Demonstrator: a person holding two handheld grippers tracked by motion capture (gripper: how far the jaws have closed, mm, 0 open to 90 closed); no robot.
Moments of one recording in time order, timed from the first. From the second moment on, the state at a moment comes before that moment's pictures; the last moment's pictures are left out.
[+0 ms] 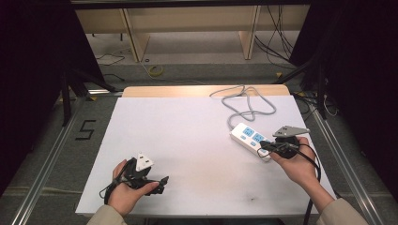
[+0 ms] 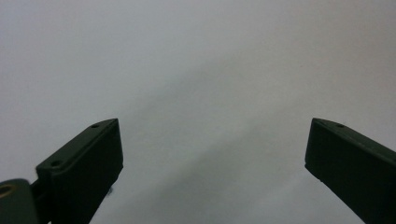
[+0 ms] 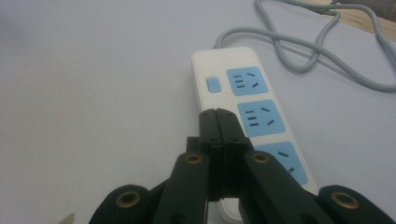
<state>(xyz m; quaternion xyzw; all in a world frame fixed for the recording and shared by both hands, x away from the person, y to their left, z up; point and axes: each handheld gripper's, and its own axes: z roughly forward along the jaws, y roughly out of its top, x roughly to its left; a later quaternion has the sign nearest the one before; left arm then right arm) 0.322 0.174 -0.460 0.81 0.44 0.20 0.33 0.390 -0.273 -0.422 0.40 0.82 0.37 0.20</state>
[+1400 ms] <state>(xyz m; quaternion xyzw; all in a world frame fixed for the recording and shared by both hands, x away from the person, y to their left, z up) 0.322 0.173 -0.459 0.81 0.44 0.20 0.33 0.420 -0.261 -0.423 0.41 0.83 0.34 0.18</state>
